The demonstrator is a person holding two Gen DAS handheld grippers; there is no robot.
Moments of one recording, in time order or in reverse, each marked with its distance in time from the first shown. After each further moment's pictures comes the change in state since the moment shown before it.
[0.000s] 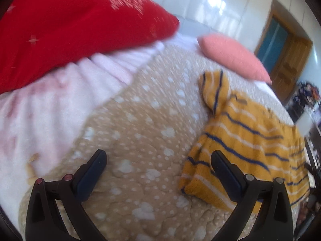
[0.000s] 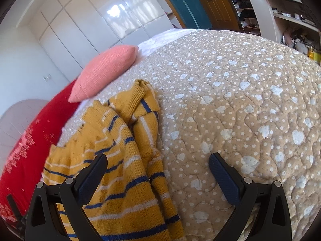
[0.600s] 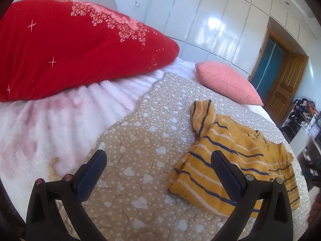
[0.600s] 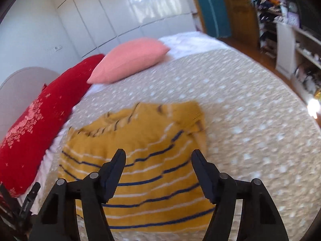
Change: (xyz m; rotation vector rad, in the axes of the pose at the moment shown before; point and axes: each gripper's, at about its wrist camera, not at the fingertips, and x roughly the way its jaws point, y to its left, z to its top) left arm -0.039 -0.005 0.005 -0.033 -0.119 -0.038; right arm -0.007 0.118 0.022 -0.198 0.050 0.025
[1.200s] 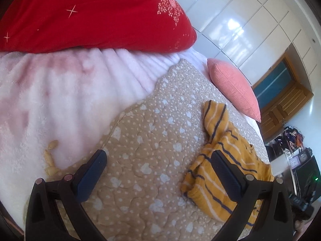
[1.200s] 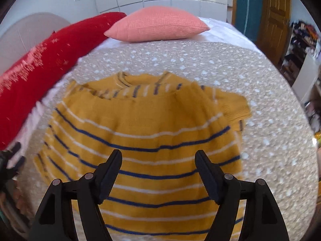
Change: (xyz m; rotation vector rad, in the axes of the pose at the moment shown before) left arm 0.024 0.056 0.006 -0.268 0.151 -0.094; right arm 0.054 0.073 0.003 -0.240 0.170 0.038
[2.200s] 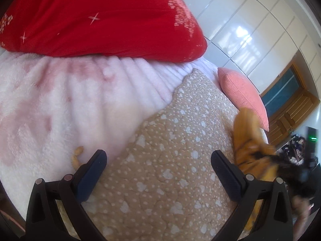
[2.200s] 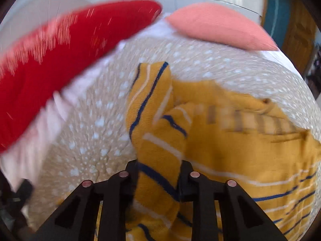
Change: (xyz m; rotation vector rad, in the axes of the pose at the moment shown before) left arm -0.014 0.016 0.003 -0.011 -0.058 0.070; right arm 0.042 0.104 0.002 -0.088 -0.007 0.017
